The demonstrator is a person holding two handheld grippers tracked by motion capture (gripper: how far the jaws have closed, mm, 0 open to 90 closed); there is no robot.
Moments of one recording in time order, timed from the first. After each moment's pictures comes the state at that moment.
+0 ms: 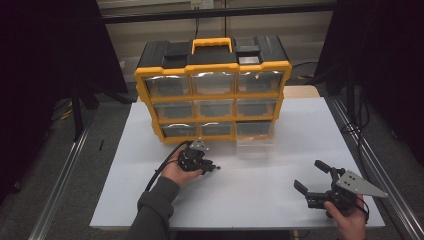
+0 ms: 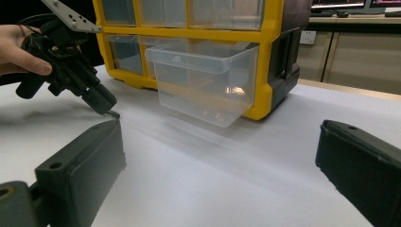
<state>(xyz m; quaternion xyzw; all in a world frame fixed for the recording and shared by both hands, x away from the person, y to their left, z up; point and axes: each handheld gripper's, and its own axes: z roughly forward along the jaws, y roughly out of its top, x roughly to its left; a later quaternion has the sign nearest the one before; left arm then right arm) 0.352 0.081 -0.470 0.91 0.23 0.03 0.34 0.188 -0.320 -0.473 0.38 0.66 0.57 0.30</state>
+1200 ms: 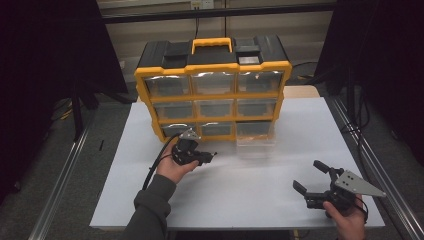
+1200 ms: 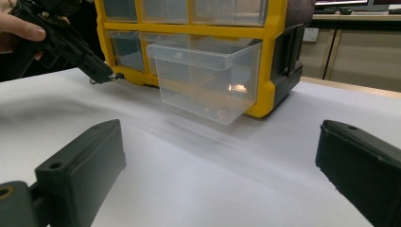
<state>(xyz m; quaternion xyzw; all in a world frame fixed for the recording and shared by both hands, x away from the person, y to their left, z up) 0.353 0.092 -0.435 0.87 0.29 0.02 0.40 0.188 -0.318 -0.474 0.38 0.67 0.57 0.29</state>
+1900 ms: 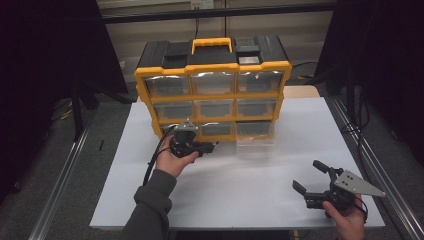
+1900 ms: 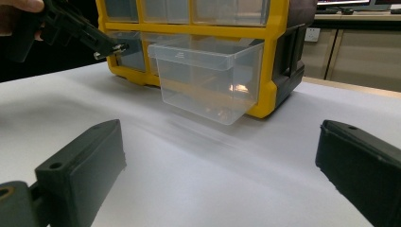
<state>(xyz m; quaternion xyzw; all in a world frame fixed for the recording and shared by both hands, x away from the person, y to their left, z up) 0.357 0.092 -0.407 0.85 0.30 0.03 0.44 0.189 -0.317 -0.474 0.38 0.67 0.57 0.29</state>
